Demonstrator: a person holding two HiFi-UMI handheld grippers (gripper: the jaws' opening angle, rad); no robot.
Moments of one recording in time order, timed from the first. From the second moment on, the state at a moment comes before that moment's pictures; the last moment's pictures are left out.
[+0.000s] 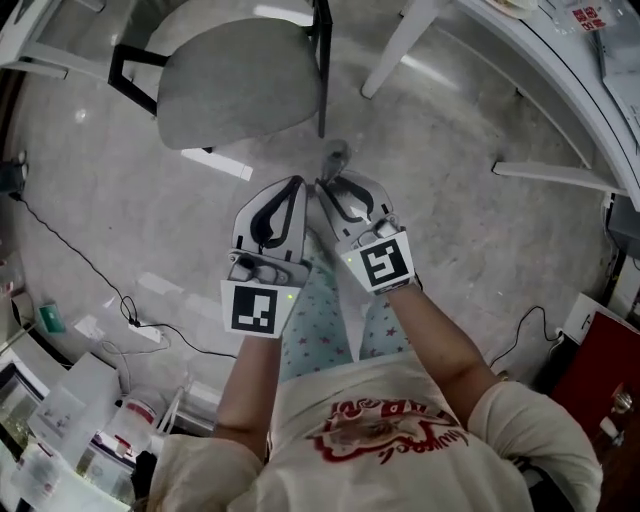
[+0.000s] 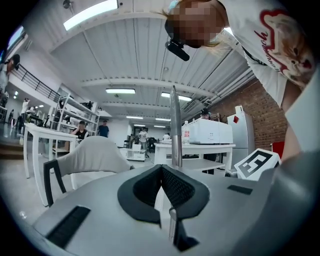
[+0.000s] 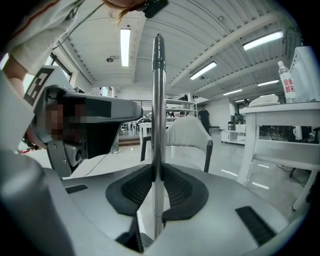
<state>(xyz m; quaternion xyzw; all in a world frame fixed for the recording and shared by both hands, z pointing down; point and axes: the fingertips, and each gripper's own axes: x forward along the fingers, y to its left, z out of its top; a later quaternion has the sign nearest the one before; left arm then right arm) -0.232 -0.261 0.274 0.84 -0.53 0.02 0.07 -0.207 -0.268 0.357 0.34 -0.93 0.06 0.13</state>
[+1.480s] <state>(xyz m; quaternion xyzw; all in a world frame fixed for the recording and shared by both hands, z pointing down) -0.366 -0.321 0.367 0.75 -0.65 0.02 0.14 -0.351 -0.373 0.506 0.24 -0.94 0.01 0.24</state>
